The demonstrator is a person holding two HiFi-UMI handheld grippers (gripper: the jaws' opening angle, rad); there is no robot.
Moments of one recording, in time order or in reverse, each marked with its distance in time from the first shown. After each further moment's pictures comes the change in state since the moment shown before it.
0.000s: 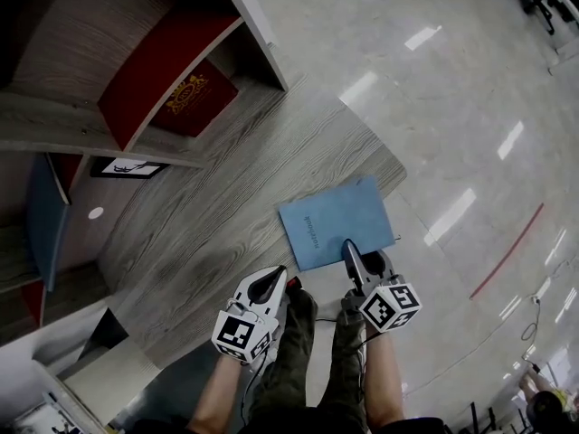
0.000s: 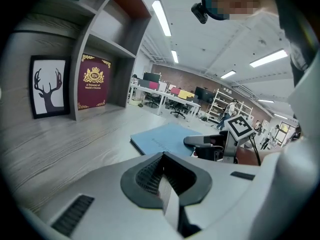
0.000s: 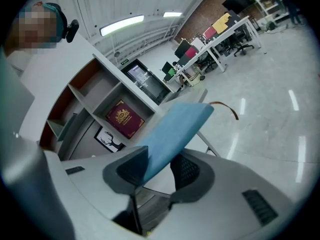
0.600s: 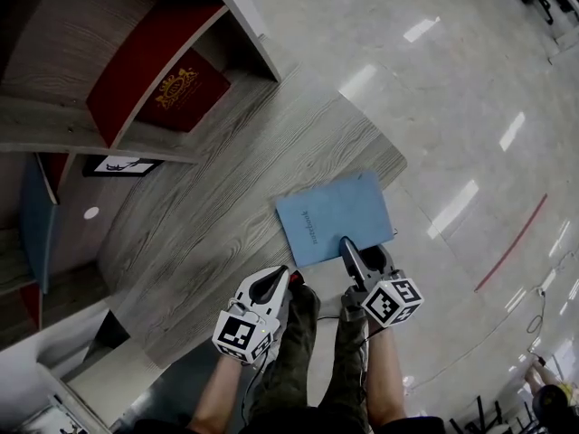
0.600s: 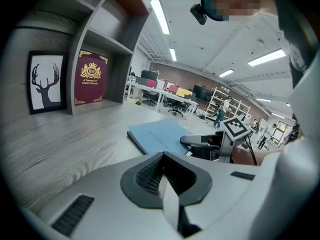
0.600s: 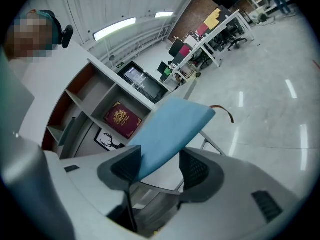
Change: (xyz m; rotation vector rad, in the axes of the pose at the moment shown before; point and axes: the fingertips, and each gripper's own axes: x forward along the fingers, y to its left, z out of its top) left arm 0.003 -0.009 -0.016 0.009 0.023 -0.026; right arm -0.002 -0.015 -0.017 0.078 -0.003 0.007
